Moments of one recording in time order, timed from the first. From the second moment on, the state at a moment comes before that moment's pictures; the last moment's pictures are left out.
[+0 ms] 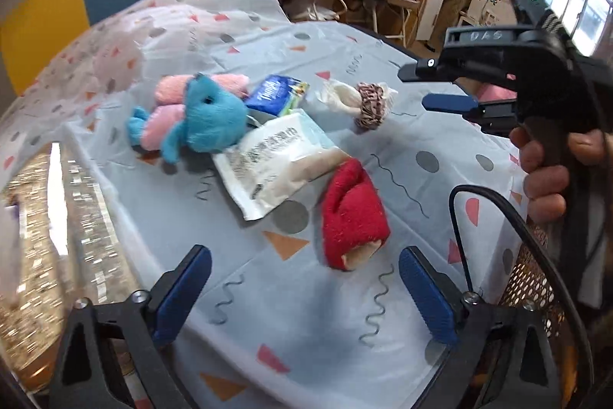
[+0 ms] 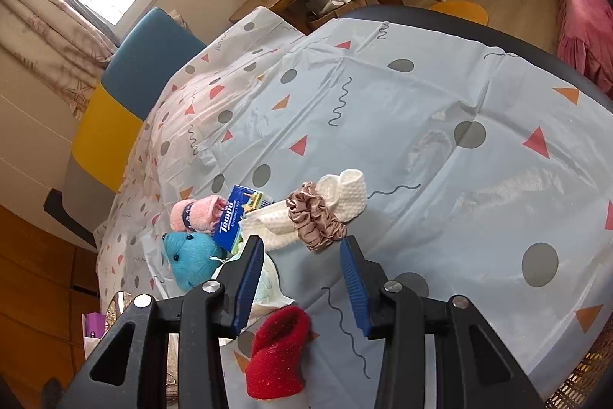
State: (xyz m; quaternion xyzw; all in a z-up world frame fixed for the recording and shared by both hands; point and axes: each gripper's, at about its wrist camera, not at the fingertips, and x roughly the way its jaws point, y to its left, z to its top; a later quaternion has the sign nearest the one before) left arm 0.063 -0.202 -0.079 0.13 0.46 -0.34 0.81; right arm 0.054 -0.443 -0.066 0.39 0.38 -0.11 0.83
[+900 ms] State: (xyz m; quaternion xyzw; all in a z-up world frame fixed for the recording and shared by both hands) left arm 0.025 -0.170 -0.124 0.18 0.46 -0.32 0.81; right arm 0.058 -0.442 -0.077 0.40 0.40 -0.10 0.82
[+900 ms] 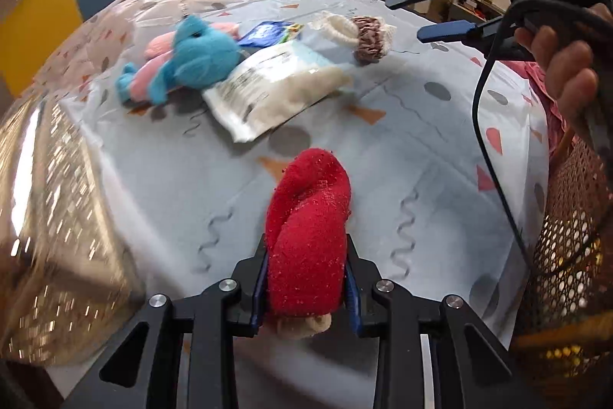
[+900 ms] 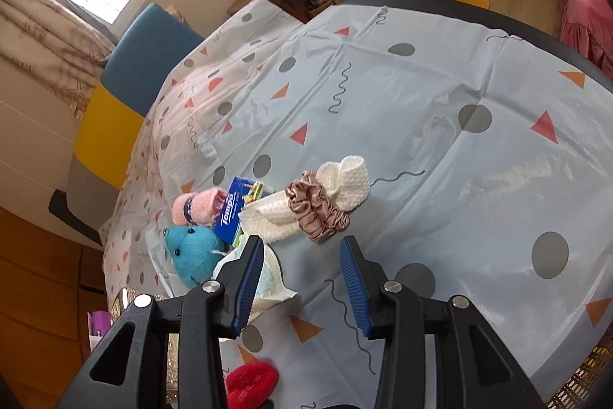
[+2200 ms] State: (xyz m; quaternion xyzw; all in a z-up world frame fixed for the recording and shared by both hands) left arm 0.001 -0.028 -0.128 0.07 0.46 -0.27 0.84; right arm 0.214 -0.232 -0.079 -0.05 0.51 0.03 0.86
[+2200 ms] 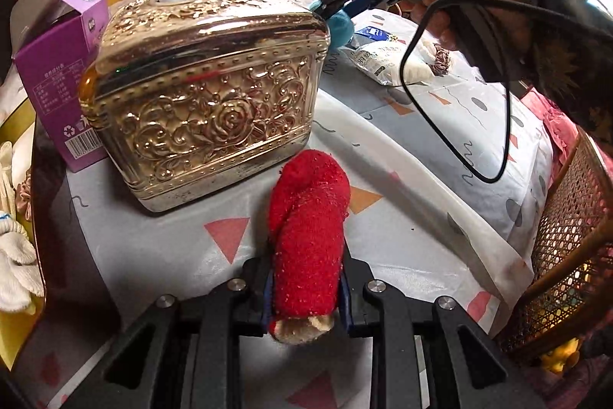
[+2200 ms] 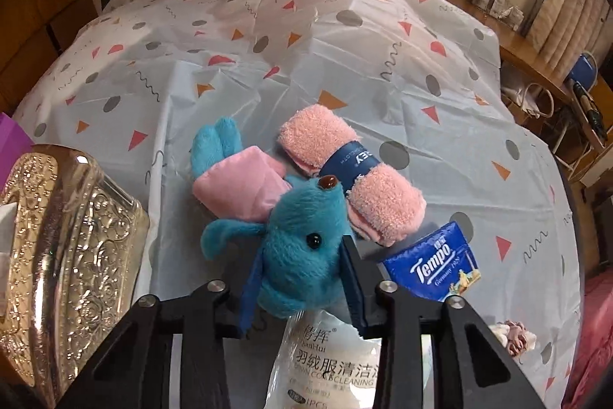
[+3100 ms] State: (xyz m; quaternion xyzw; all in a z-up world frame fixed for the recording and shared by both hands) left arm -0.012 -0.028 -0.116 0.10 0.44 -0.27 0.85; right arm 0.112 -0.224 -0.092 0.03 0.51 0.08 0.85
